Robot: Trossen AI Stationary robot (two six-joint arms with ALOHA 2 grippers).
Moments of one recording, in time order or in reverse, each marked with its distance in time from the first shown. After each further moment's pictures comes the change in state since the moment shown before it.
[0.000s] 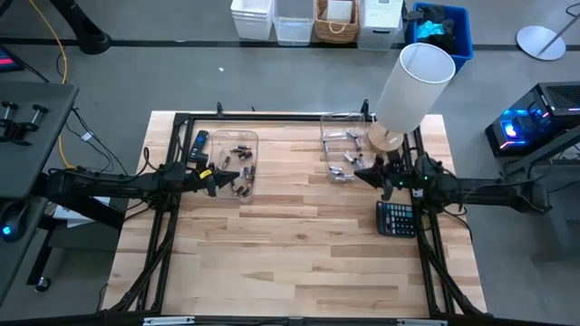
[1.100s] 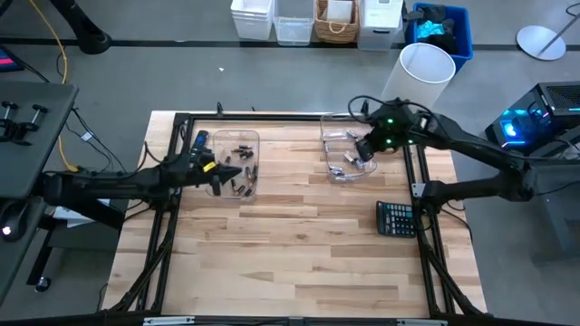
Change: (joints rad) left arm 0.092 0.083 0.126 -0.129 0.086 0.211; right arm -0.231 0.563 1.023 -1.358 0.075 -0.137
